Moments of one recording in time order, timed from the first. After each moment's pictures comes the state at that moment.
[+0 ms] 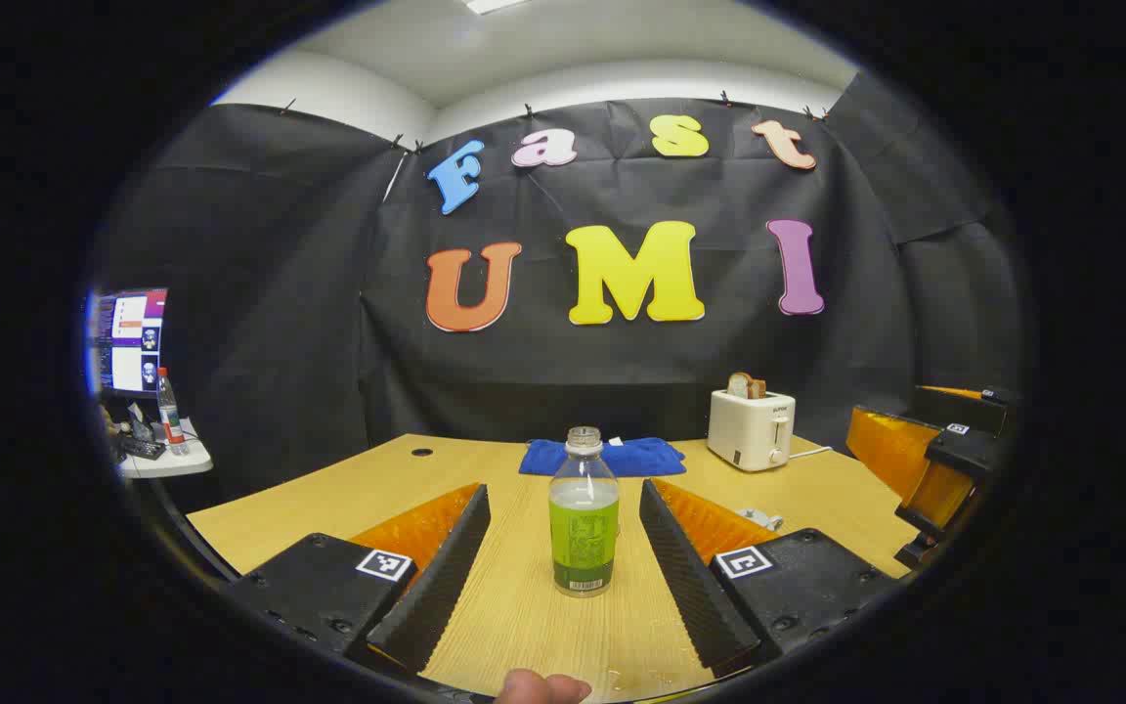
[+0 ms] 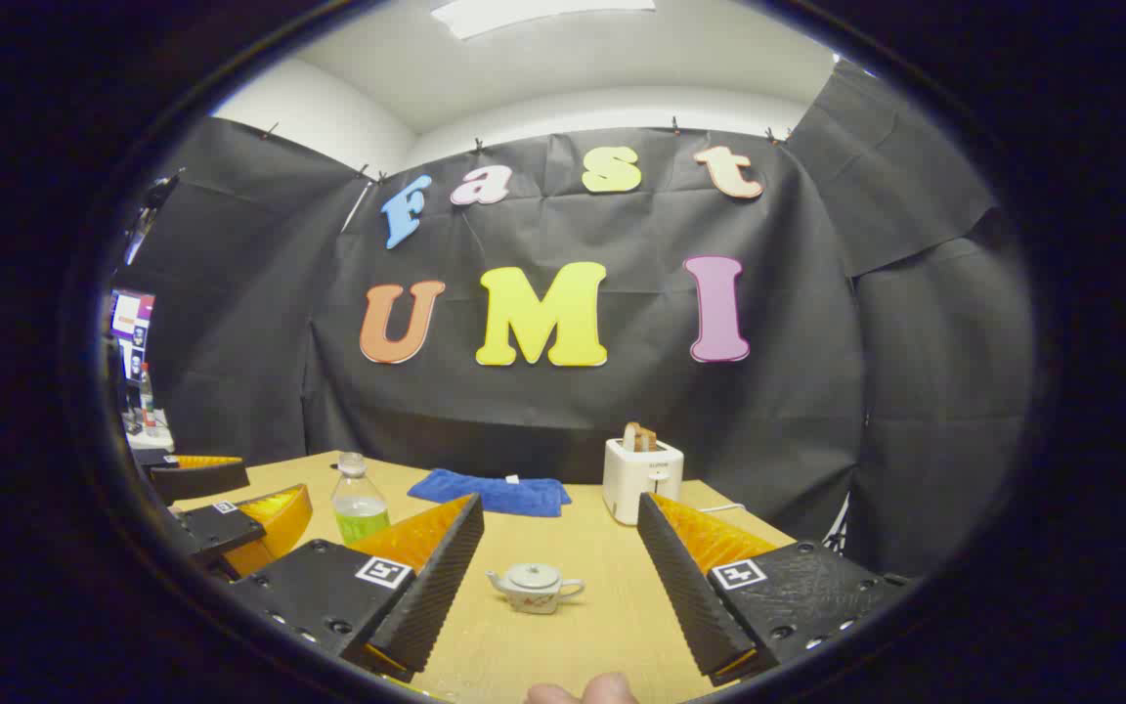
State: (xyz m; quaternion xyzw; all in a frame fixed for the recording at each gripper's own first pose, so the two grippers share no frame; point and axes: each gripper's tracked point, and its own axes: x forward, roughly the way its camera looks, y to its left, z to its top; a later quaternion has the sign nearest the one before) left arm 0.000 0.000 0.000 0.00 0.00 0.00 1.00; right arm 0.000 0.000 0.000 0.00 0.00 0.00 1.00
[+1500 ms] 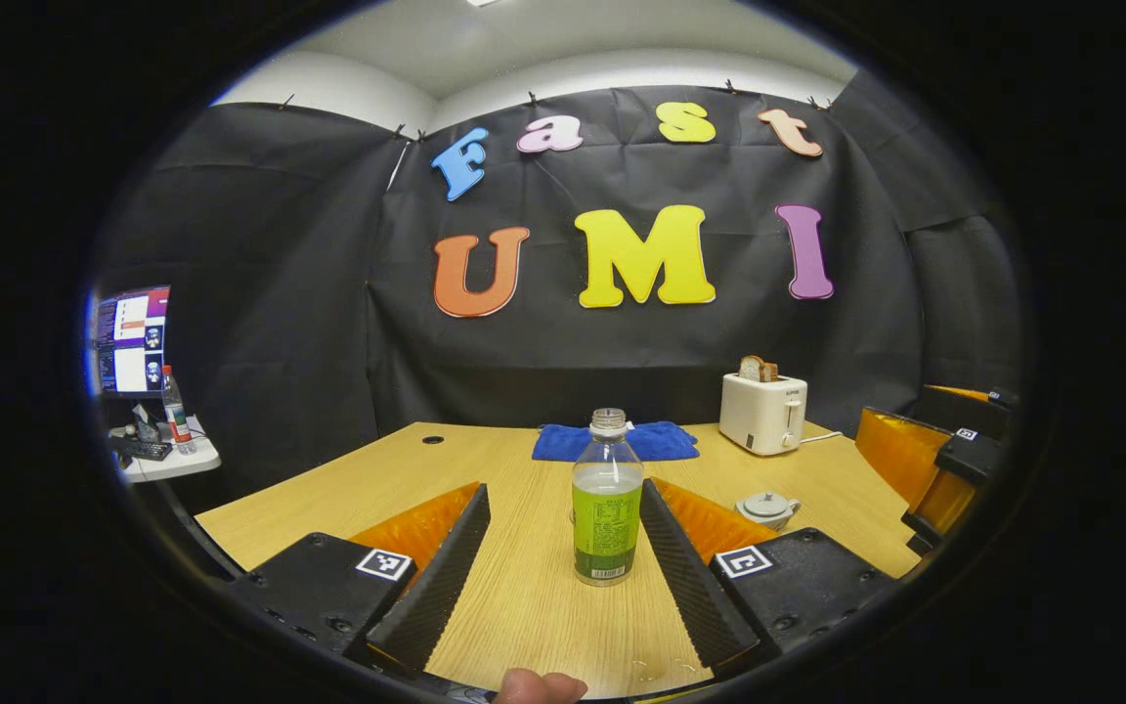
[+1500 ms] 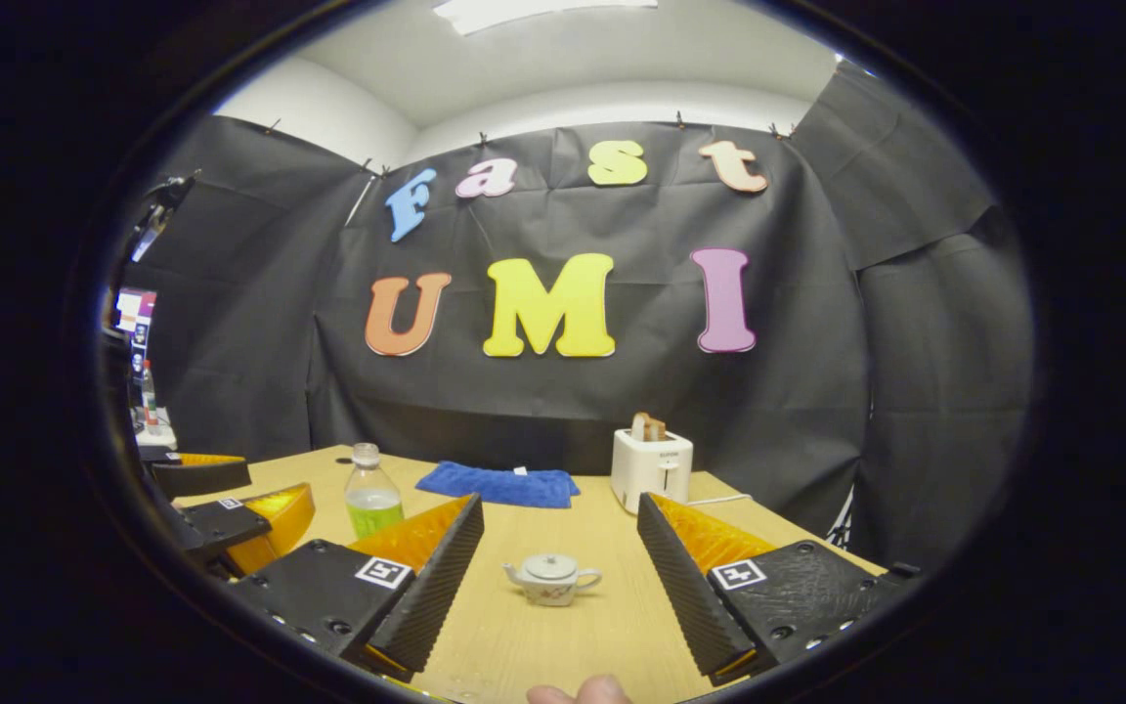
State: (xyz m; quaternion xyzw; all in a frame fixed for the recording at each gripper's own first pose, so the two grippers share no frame) left arm -0.003 0.009 -0.005 0.01 0.02 0.01 1.00; right arm -0.001 0.008 -0.017 0.00 0.02 0.01 1.00
